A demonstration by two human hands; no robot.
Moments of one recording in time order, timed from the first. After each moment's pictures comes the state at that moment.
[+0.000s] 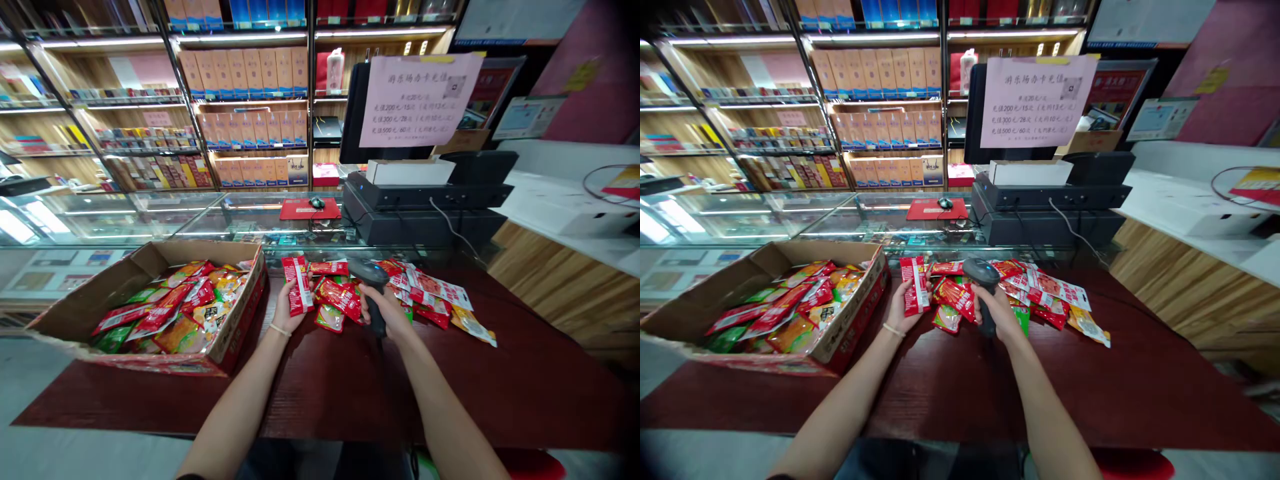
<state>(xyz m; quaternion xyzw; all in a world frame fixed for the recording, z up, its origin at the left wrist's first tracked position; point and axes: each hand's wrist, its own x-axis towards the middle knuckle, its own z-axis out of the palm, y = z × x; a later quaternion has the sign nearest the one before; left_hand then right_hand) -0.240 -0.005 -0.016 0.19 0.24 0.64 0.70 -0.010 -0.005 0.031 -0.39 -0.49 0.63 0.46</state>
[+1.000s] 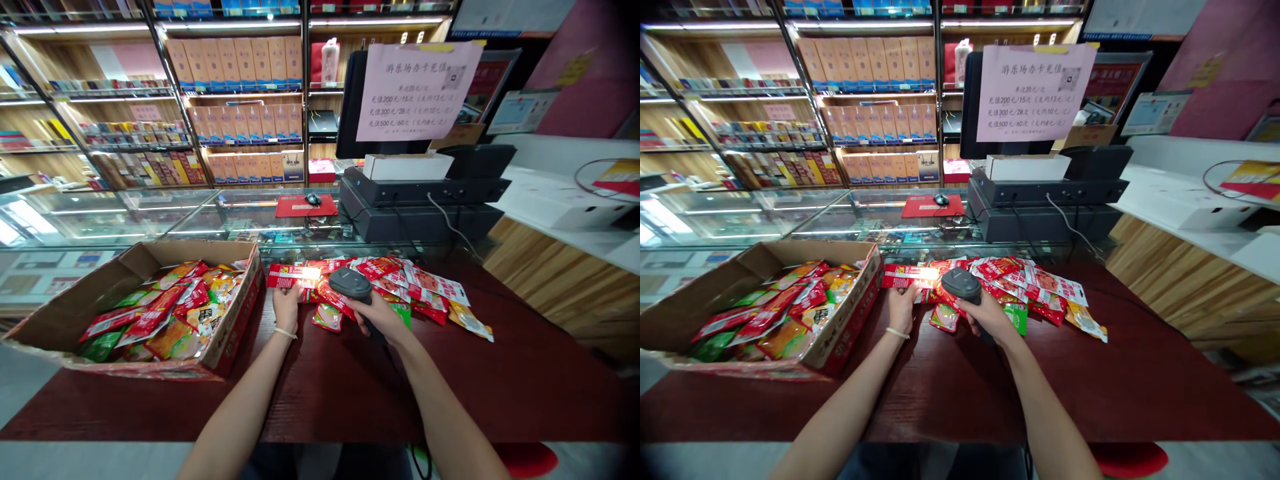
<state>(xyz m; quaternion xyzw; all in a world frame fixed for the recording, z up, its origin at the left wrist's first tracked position) -0.222 0.005 -0.037 0.24 0.45 0.76 0.40 -0.017 -0.017 0.037 -0.45 -0.57 0.60 0.35</state>
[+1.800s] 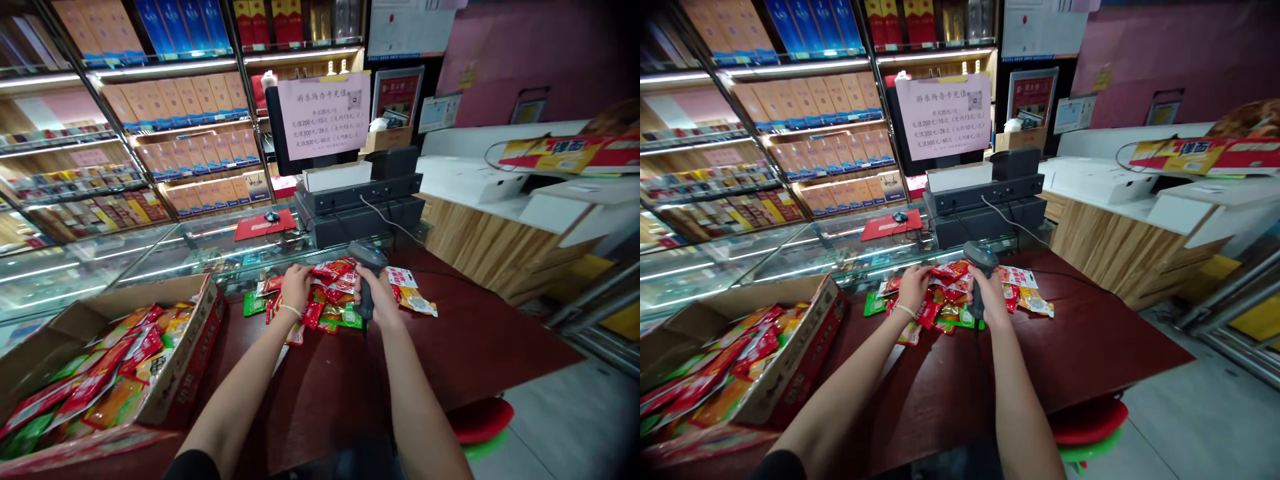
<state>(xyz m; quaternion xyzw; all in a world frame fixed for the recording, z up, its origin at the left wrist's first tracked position) -0.129 0.074 0.013 0.75 0.54 0.38 0.02 0.070 0.011 0.050 -0.38 -0.39 0.53 0.65</state>
